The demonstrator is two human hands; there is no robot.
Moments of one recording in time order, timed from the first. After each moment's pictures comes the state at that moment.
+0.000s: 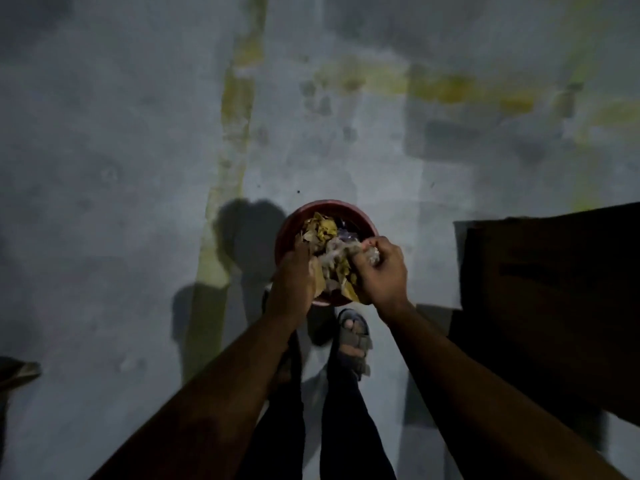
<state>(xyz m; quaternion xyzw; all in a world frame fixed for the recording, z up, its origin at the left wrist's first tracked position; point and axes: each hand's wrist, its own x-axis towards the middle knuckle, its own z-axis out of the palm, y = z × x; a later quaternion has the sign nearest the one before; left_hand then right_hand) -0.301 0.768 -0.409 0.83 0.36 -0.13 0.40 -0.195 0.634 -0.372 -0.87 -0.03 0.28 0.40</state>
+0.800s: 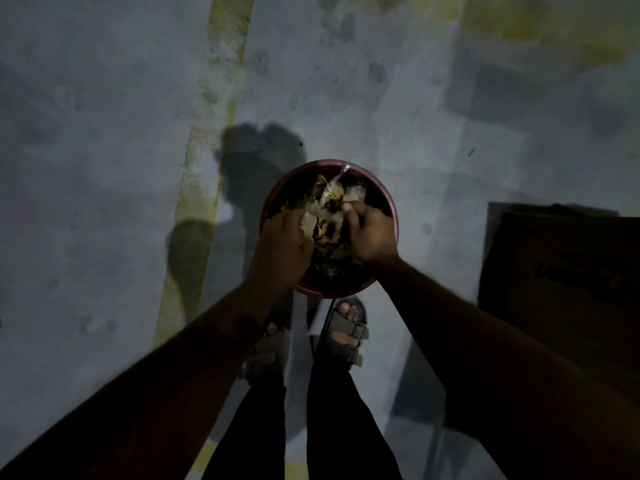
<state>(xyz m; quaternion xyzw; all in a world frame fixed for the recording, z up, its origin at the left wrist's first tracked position) -0.282 0.782 -0.498 0.83 0.39 -0.14 0.38 -0.150 0.672 -0.515 -0.85 -0.16 0.39 0.32</state>
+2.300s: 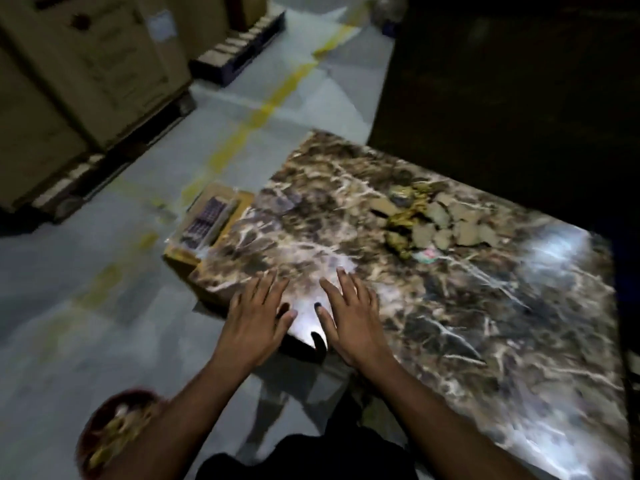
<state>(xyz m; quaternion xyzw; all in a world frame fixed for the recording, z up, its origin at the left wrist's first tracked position) -0.311 0.286 0.027 0.91 -0.39 -0.06 0.12 -0.429 0.109 -0.002 -0.96 0.20 -0.03 0.18</state>
